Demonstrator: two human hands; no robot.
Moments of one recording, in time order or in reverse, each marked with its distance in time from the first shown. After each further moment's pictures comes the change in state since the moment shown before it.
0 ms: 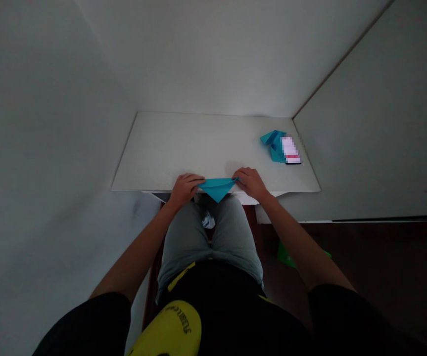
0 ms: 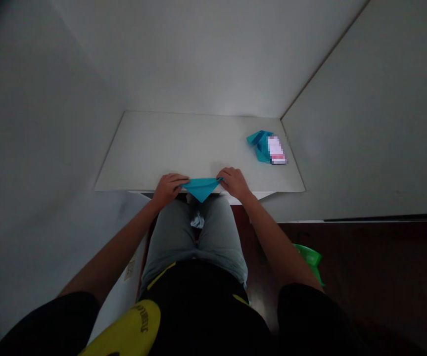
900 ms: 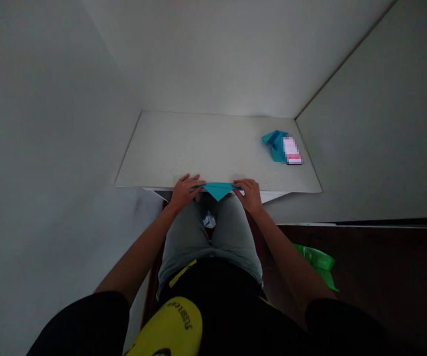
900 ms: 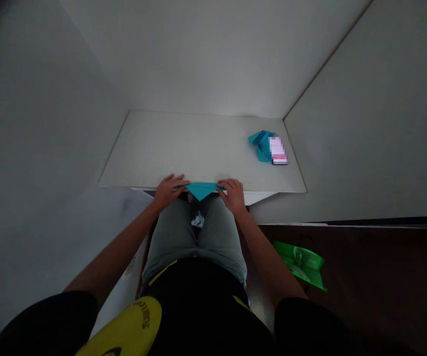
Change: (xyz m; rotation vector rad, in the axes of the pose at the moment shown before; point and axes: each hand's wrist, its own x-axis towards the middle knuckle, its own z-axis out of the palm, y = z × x) left_hand -0.018 0.001 0.009 -0.088 0.085 -0.069; right_hand -0.045 -0.026 0.051 0.085 0.279 0.153
